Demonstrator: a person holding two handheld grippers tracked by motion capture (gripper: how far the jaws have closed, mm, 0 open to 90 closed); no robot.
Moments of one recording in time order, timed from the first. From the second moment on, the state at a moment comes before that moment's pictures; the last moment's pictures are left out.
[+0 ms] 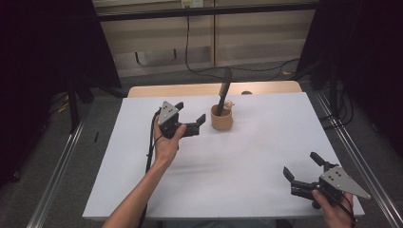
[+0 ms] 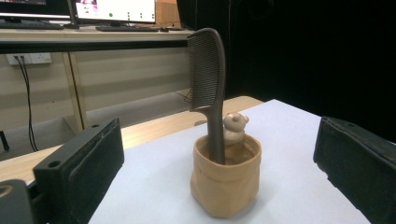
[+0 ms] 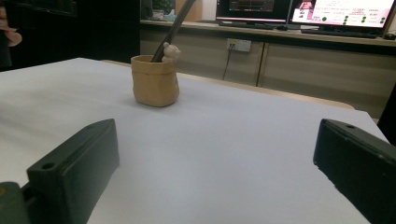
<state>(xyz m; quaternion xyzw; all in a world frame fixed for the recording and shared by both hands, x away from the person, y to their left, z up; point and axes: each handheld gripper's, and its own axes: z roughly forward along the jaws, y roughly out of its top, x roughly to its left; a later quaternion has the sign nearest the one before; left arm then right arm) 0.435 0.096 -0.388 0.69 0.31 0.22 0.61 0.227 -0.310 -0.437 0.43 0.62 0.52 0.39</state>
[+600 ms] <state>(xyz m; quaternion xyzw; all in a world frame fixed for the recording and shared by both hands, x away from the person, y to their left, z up) 0.397 0.148 -0.396 0.69 0.33 0.27 0.59 0.227 -0.310 -0.437 0.43 0.62 0.52 0.39</state>
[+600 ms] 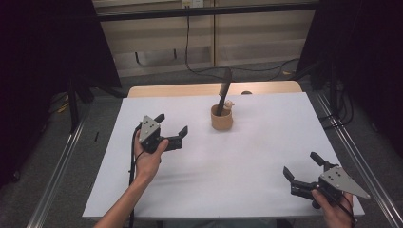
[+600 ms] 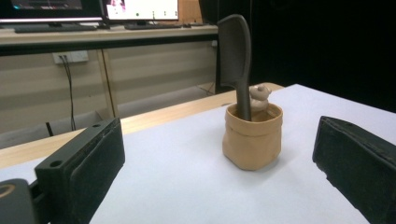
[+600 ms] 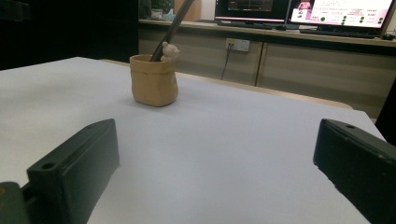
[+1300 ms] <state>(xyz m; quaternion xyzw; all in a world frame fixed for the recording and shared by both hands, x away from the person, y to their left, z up) 0.352 0.198 -0.411 0.66 0.36 0.30 0.58 0.228 -0.310 -0.437 0.43 0.62 0.52 0.39</state>
